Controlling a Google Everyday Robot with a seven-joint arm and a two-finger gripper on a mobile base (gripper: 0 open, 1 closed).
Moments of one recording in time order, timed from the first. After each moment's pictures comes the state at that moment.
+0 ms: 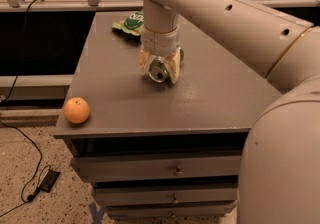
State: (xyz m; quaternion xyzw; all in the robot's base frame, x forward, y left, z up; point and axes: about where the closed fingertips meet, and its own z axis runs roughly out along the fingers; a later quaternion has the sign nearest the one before) arm 0.611 -0.016 0.836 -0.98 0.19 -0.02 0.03
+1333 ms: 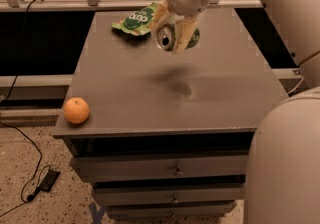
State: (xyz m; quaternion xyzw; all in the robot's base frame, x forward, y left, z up) arm 0.614 -0.032 0.944 -0.90 0.37 0.06 0.21
